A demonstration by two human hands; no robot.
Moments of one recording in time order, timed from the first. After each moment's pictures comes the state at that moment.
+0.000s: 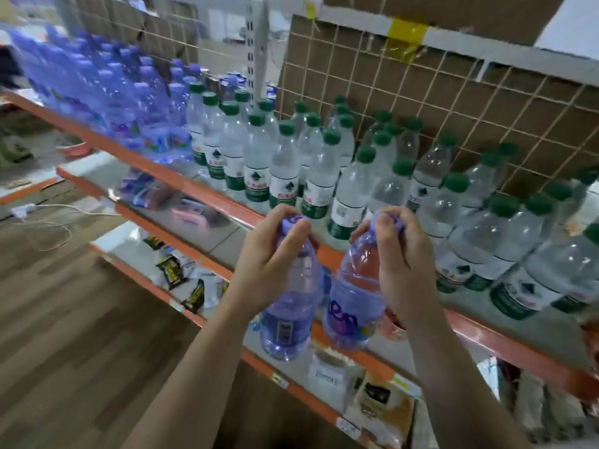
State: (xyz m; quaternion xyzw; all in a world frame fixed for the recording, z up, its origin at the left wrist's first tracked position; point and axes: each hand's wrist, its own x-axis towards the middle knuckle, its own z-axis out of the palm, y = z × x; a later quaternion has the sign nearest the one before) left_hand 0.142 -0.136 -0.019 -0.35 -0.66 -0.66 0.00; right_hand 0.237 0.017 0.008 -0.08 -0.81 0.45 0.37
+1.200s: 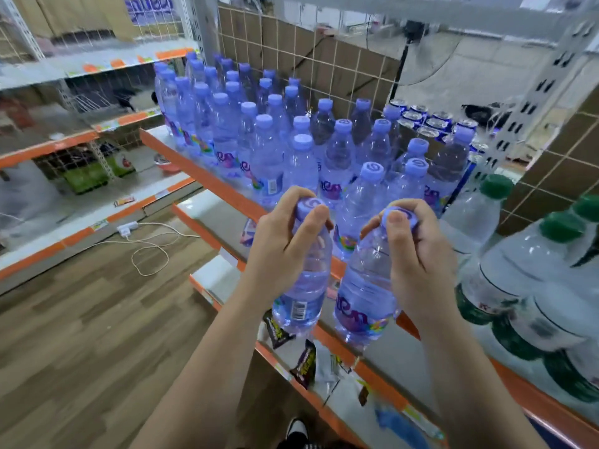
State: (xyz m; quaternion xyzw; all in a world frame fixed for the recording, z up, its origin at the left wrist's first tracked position) left_hand -0.328 -0.394 -0.021 -0.29 -0.73 -0.61 0.10; right_hand -0.253 -0.240 -0.007 -0.02 -0.80 0.51 0.33
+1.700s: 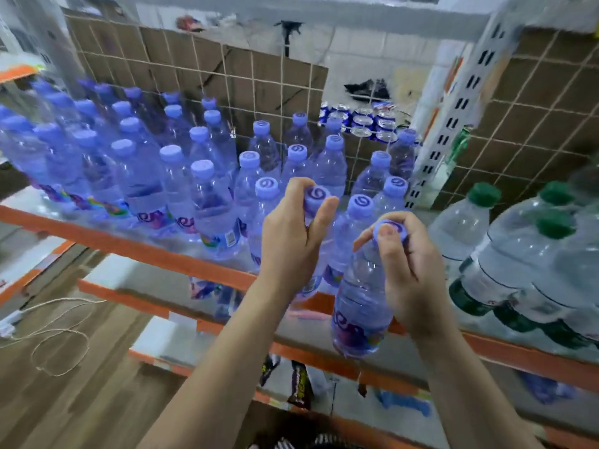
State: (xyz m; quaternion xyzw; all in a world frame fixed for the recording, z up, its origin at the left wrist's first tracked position) left_hand -0.447 -0.348 -0.009 -0.39 -0.72 -0.57 0.12; right_hand -0.319 -0.264 -0.007 -0.15 -0.78 0.45 0.40
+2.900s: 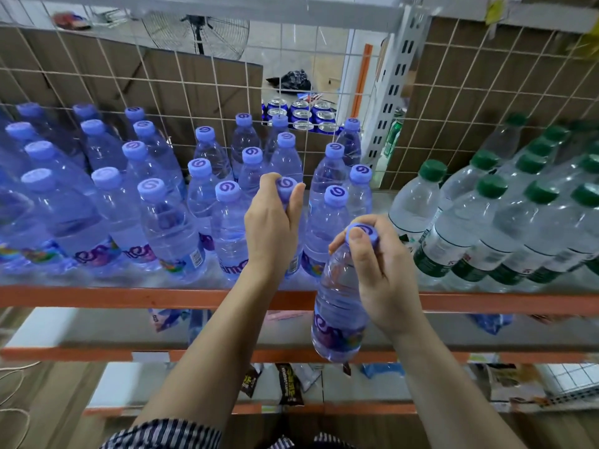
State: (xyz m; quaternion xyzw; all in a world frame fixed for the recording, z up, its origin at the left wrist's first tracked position) left_hand -0.487 -0.307 -0.037 -0.42 -0.69 -0.57 0.14; right_hand -0.321 -0.294 -0.016 -0.24 -0.76 0.42 0.43
